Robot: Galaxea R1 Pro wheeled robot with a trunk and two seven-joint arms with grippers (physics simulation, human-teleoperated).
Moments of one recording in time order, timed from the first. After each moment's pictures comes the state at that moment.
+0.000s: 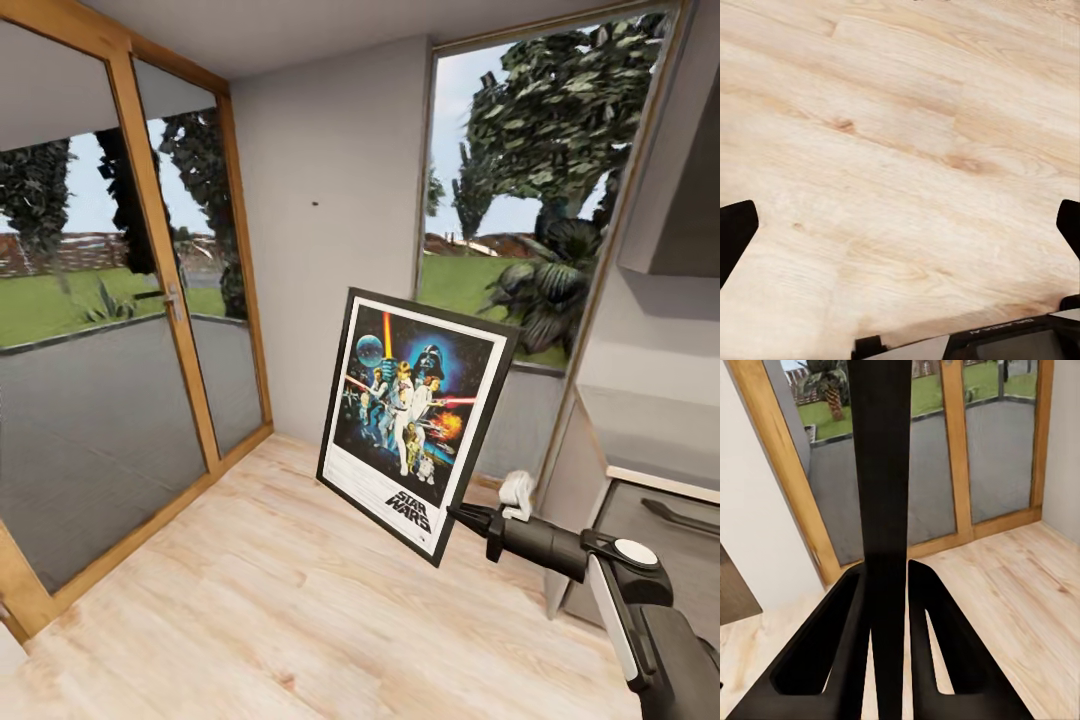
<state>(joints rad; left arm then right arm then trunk) 0.04 0.11 0.08 -0.75 0.00 -0.05 -0.34 -0.34 -0.12 -0.20 -1.47 -0.02 0.43 1.14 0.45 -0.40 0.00</state>
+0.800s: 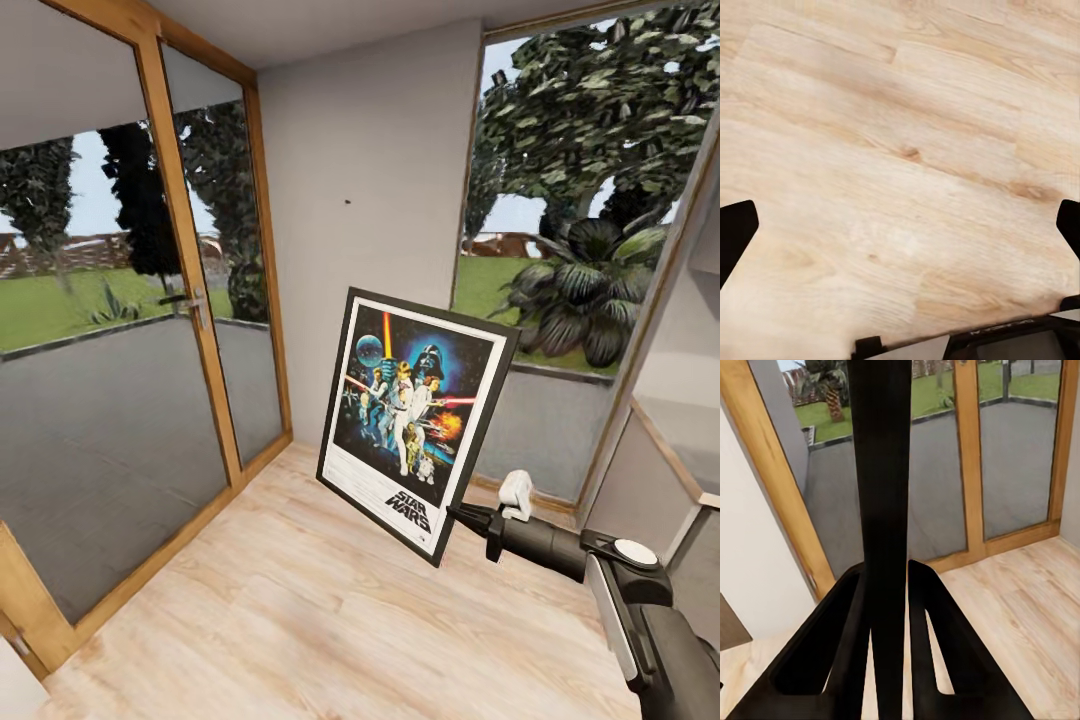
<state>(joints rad) 0.04 0.11 0.08 -0.75 0.00 -0.06 -0.34 -0.34 -0.12 -0.20 -1.47 -0.02 0.43 1.14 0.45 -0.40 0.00</state>
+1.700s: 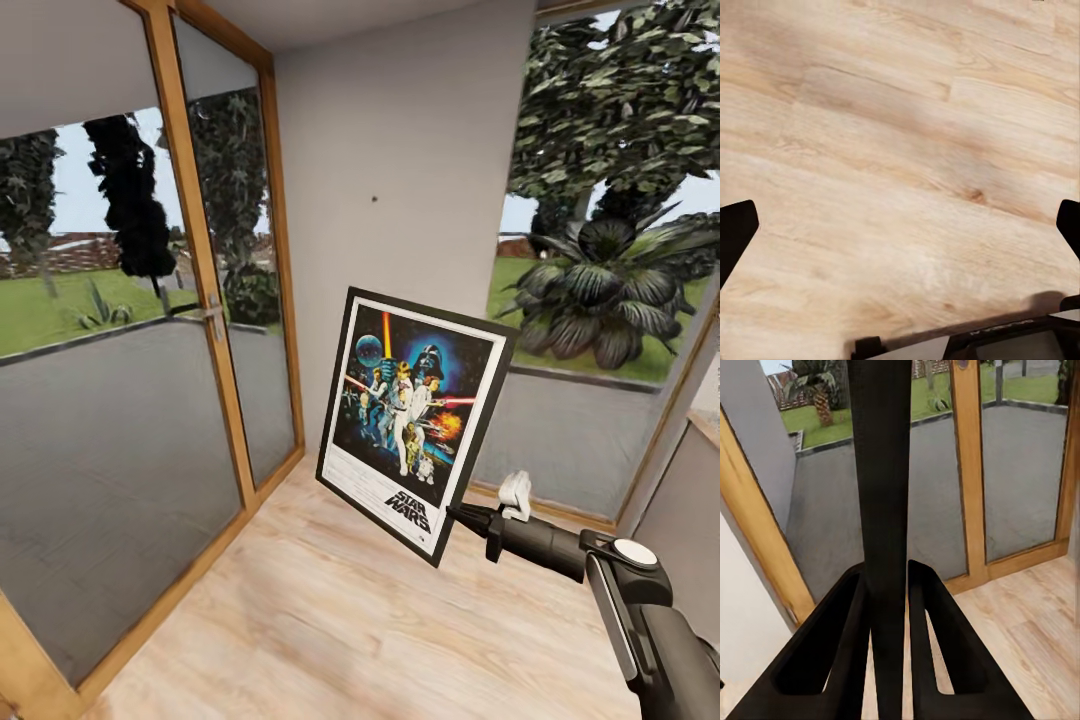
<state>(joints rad) 0.04 0.11 0.08 -0.75 0.00 -0.06 -0.34 -0.34 -0.12 -0.20 -1.47 -0.02 0.43 1.14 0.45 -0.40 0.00</state>
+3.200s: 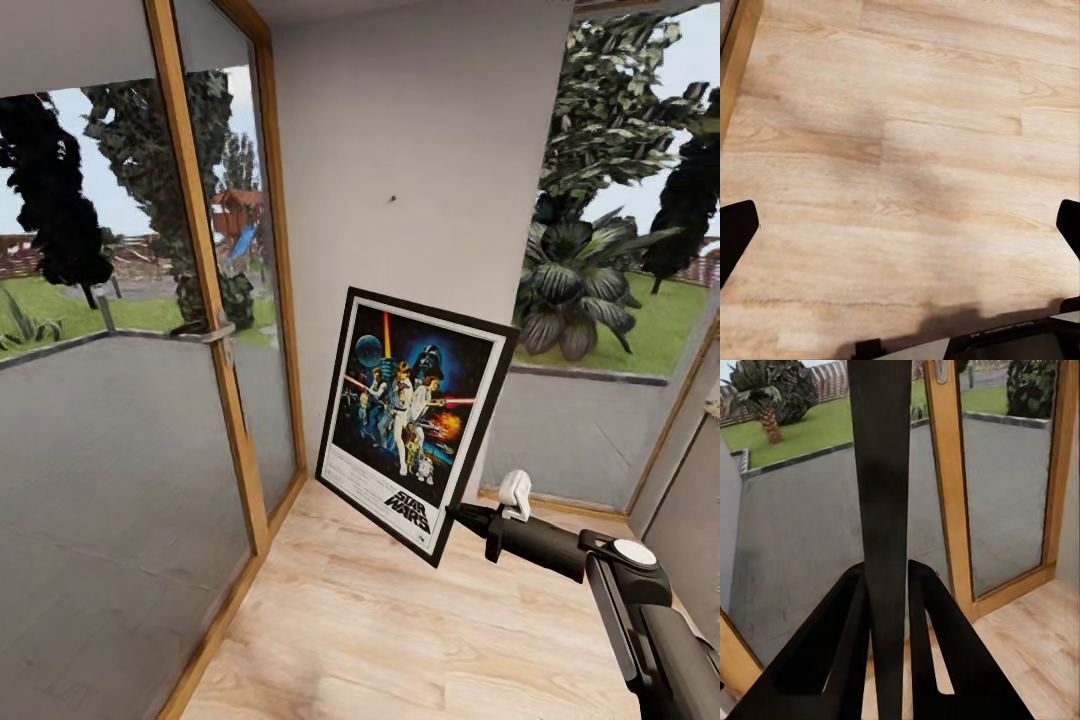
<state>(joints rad) 0.04 0.11 0.08 -0.75 0.00 -0.06 -0.34 -0.34 -0.12 -0.20 -1.47 -0.02 0.43 1.14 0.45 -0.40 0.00</state>
